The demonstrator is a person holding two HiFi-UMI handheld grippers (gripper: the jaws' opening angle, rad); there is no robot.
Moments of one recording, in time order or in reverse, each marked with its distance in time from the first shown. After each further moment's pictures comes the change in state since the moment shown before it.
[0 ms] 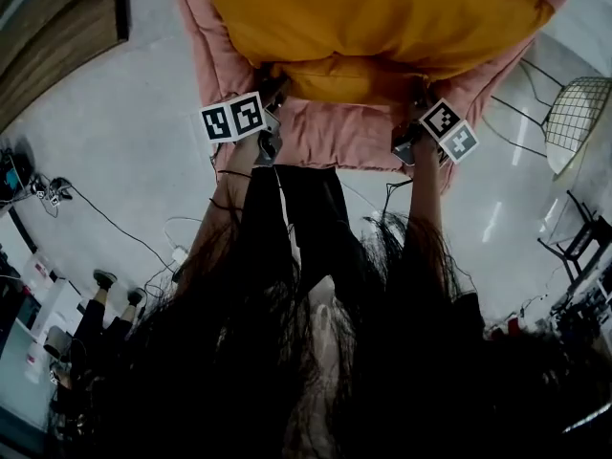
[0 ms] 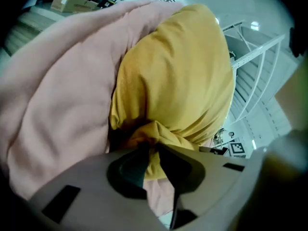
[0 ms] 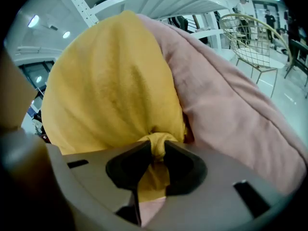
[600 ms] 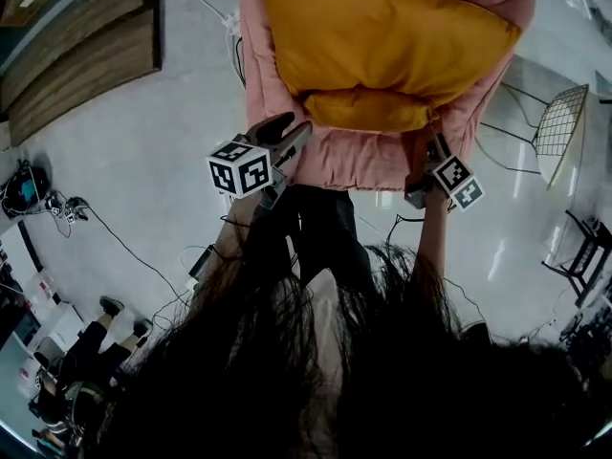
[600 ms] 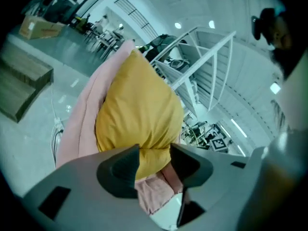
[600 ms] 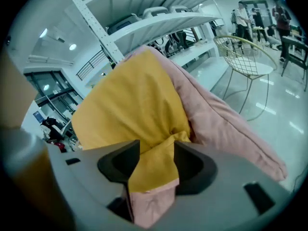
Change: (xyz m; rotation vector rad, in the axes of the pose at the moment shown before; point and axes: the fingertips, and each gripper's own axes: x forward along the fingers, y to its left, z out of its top) left arm -0.134 -0.095 0.032 0.333 -0.111 -0.190; right arm -0.111 0.040 -0.001 0.023 -0.132 0.073
